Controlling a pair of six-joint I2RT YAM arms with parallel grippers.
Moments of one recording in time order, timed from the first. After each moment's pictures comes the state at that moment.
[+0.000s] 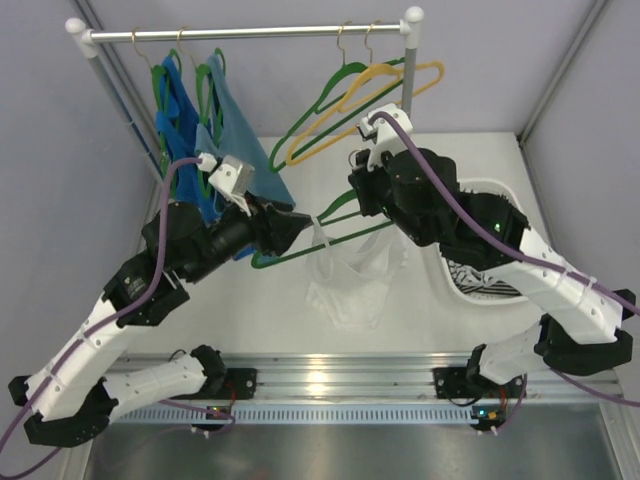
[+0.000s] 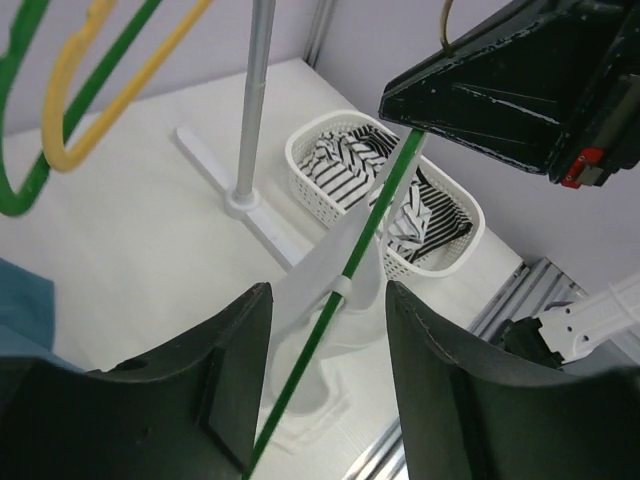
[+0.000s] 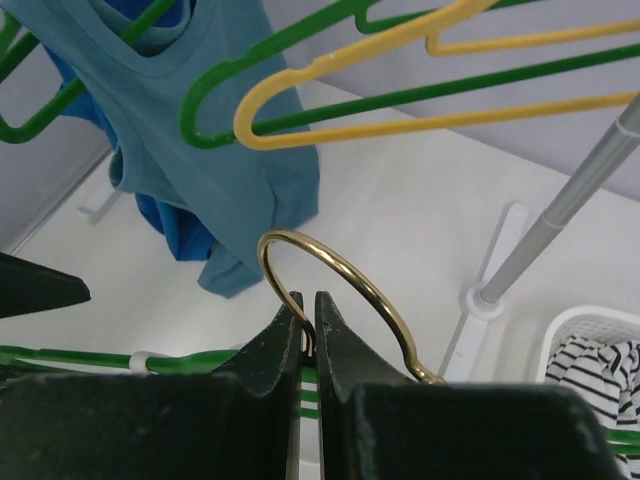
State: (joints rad) left arm -0.87 0.90 1.32 -0.49 -0.06 -0.33; right arm 1.14 1.38 1.87 -0.77 0.62 0.18
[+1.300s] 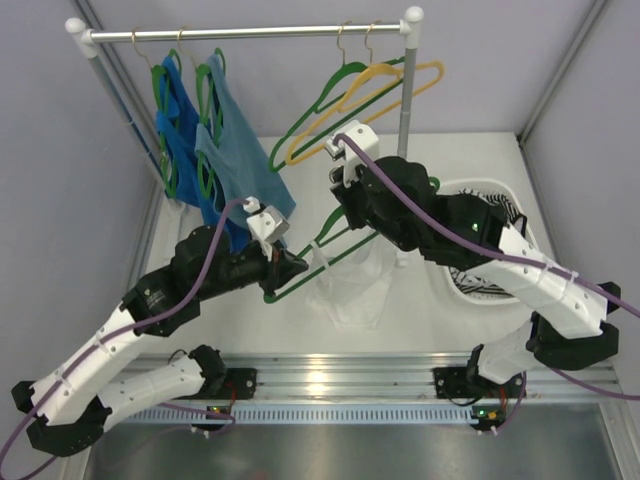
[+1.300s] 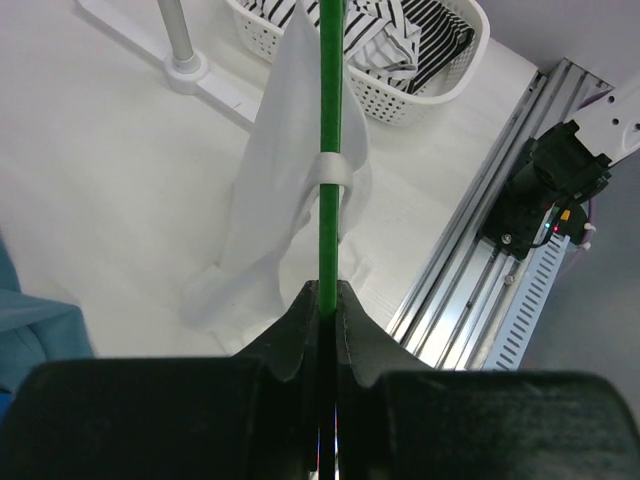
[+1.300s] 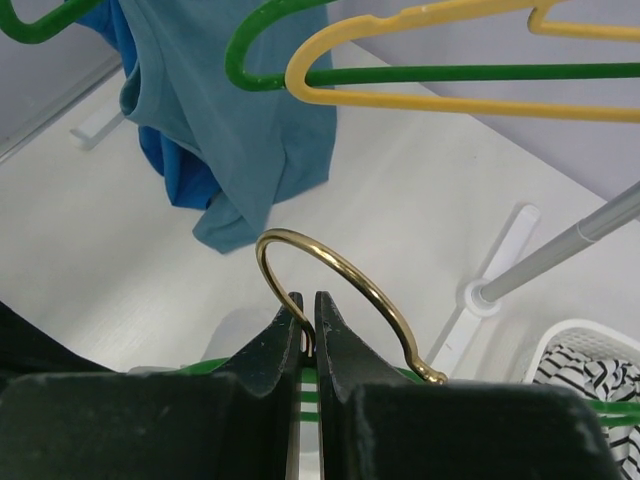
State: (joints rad) left arm -0.87 0.80 1.10 -0.60 0.17 -0.13; right arm 1.18 1.45 1.94 -0.86 0.56 0.09
